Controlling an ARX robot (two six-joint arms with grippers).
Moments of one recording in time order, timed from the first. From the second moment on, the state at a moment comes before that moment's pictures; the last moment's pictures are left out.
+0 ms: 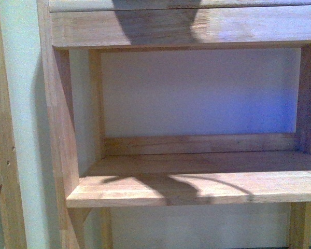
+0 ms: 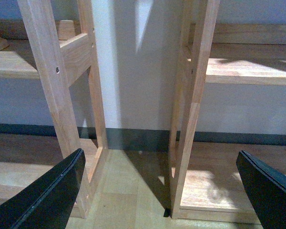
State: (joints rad) left arm 0.00 0.00 0.01 0.00 0.00 0.00; right arm 0.37 2.04 2.54 -0.15 -0.20 0.50
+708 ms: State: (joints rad) left arm 0.00 0.00 0.01 0.00 0.00 0.00; right arm 0.42 2.11 2.44 0.04 -0.15 0.76
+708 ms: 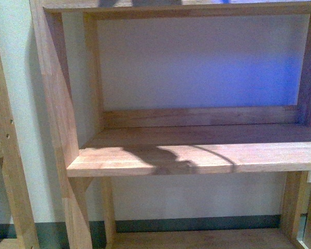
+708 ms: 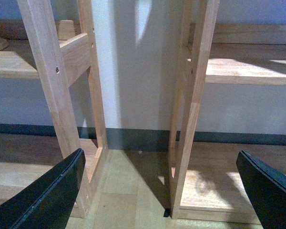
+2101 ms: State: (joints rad) left arm 0.00 0.00 0.01 0.00 0.00 0.00; right arm 0.44 1.81 2.12 0.20 -0.03 0.44
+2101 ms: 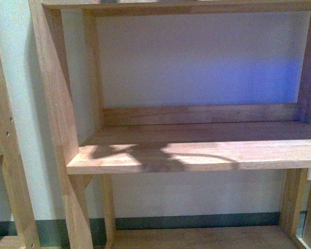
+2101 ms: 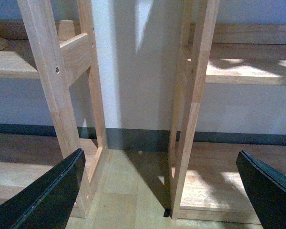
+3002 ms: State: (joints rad) left arm 0.00 0.00 0.01 0.00 0.00 0.00; right arm 0.24 0.55 0.74 0.31 -0.02 -0.03
